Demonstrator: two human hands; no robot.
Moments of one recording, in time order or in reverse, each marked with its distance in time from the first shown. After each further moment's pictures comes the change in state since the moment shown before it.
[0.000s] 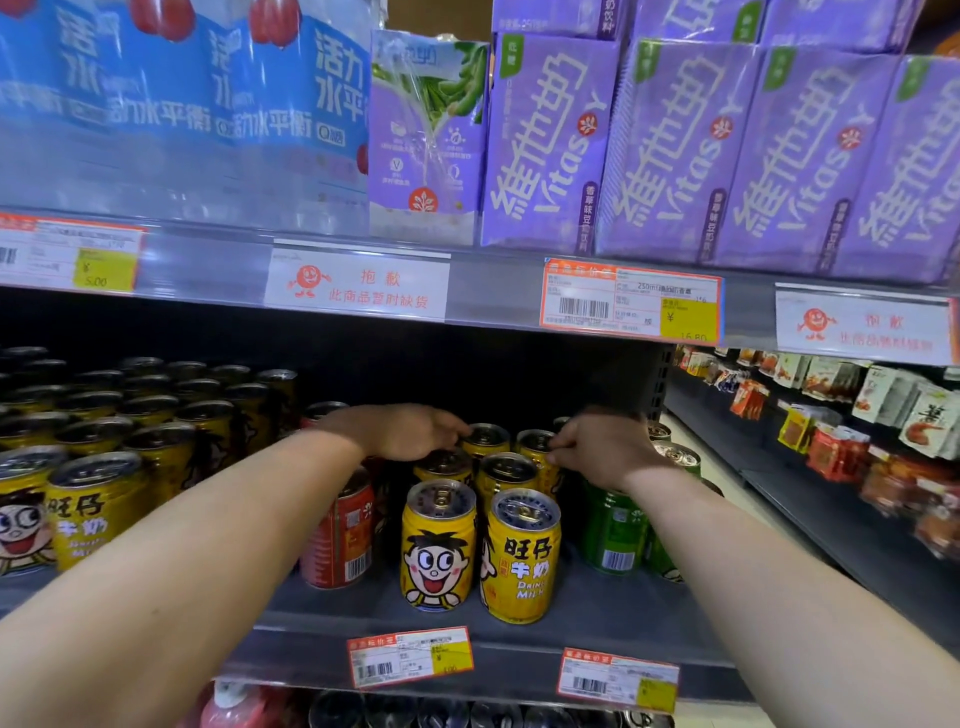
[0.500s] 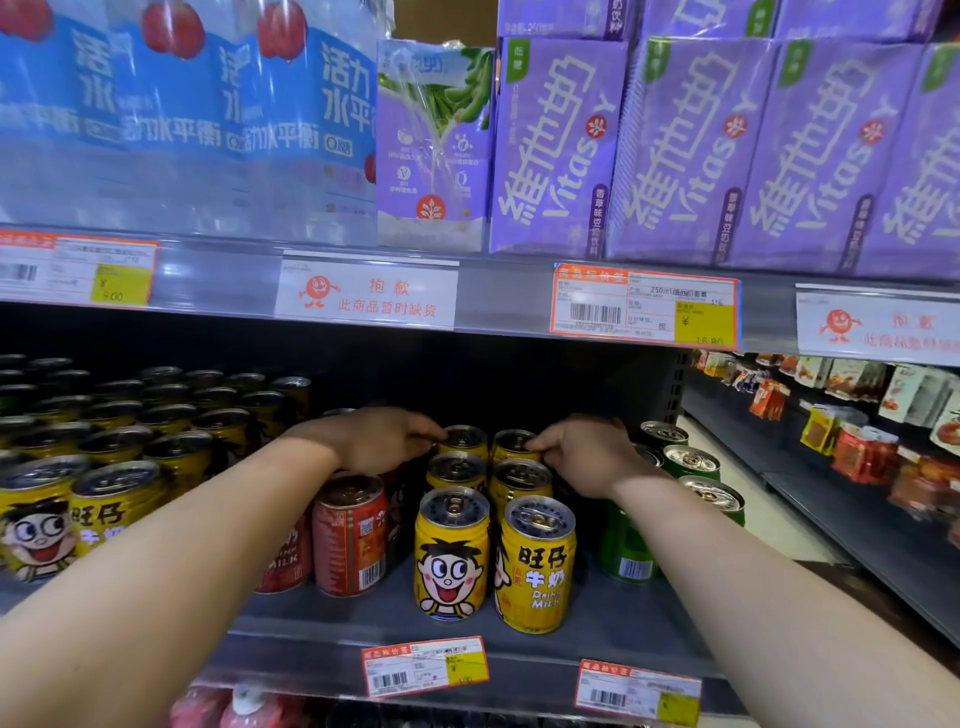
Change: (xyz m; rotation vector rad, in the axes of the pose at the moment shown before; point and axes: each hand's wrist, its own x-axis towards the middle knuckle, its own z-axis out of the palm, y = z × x) left_hand -0.026 -0.029 -0.006 0.013 0.119 -0.023; right_hand 0.013 -0.015 0.017 0.106 -0.013 -0.119
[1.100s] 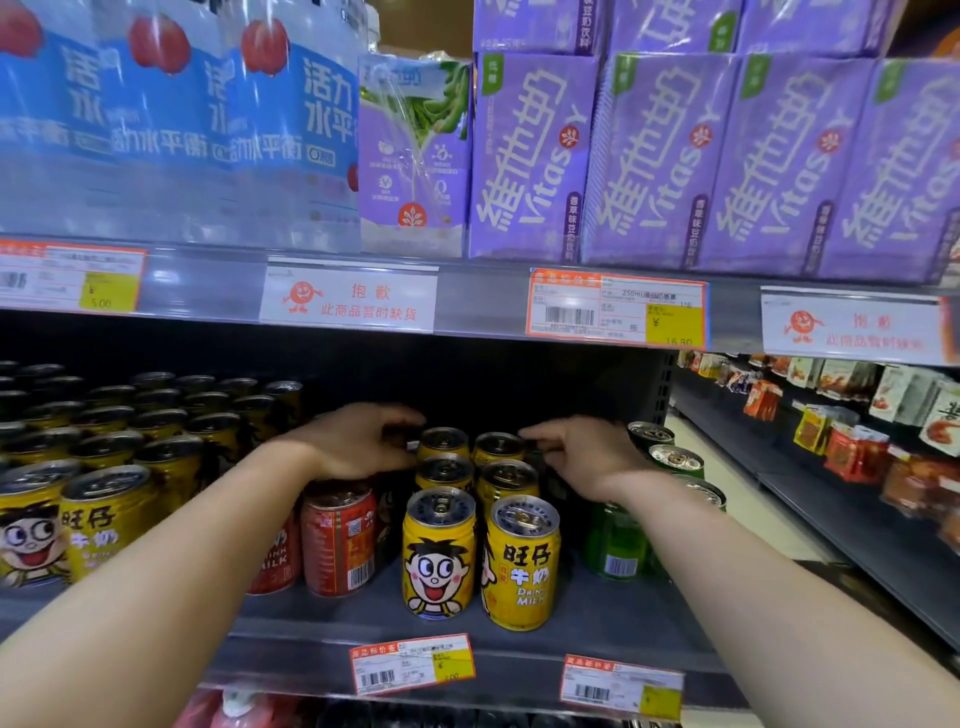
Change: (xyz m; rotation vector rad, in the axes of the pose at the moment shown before) left_hand -0.018 -0.002 -0.001 -0.124 0.145 0.028; right_hand -0.023 -0.002 -0.018 0.113 -0.024 0.035
